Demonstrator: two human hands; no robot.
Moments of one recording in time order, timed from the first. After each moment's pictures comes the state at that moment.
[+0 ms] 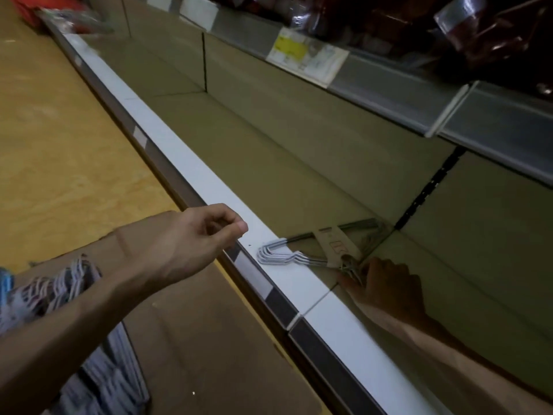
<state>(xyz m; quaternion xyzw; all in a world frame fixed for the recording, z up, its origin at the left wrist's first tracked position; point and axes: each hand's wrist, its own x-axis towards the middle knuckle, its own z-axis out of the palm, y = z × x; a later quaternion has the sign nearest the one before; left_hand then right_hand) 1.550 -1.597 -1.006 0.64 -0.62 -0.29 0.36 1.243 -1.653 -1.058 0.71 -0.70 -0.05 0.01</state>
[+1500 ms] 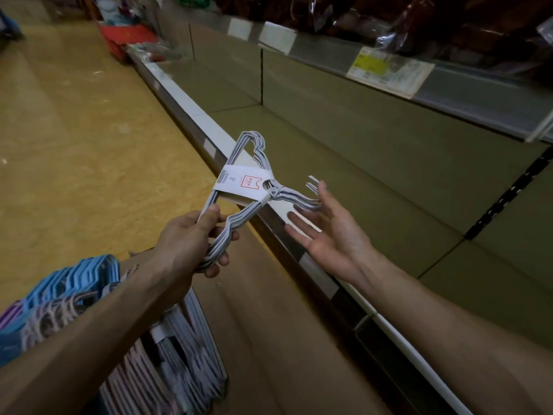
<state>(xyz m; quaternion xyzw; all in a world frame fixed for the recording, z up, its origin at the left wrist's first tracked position) 1.612 -1.542 -0.996 0.66 -0.27 -0.41 0.56 1.427 -1.660 -1.011 0.25 -0.34 0.39 -0.82</state>
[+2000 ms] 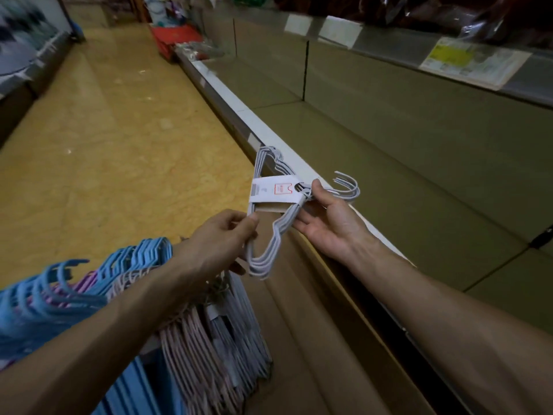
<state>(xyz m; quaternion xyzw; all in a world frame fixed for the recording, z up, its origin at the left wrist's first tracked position) 1.642 -1.498 -0.989 0.74 -0.35 -0.36 0.44 1.509 -1.646 -1.019 0.23 -0.27 0.32 -0.88</state>
